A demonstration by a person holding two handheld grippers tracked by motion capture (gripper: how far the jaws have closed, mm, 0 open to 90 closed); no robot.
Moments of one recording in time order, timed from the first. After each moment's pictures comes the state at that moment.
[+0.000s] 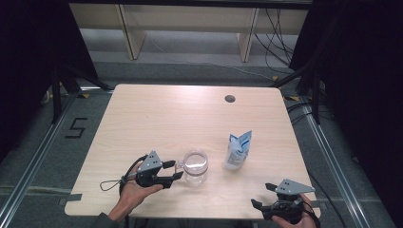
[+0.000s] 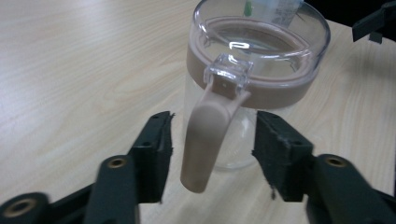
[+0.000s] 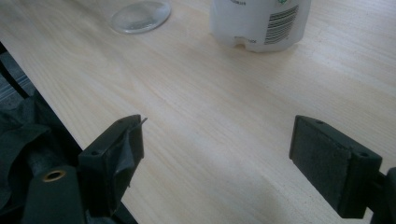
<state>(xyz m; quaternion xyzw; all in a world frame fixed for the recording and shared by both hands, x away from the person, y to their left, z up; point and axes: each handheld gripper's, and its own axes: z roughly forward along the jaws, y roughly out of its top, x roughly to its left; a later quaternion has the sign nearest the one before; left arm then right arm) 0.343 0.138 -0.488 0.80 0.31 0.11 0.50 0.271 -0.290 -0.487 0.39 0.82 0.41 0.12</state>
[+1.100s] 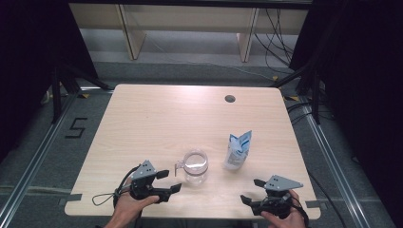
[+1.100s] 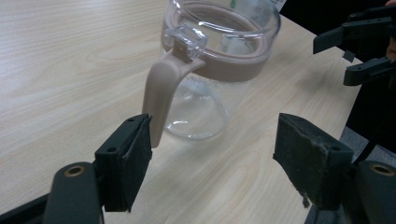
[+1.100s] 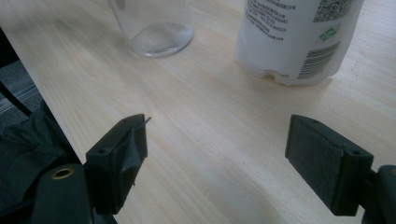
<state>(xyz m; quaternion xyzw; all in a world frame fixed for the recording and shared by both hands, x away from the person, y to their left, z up) 0.307 0.140 -0.478 0.78 0.37 0.06 0.51 0.285 -0.263 -0.487 0.35 0.82 0.43 0.13</state>
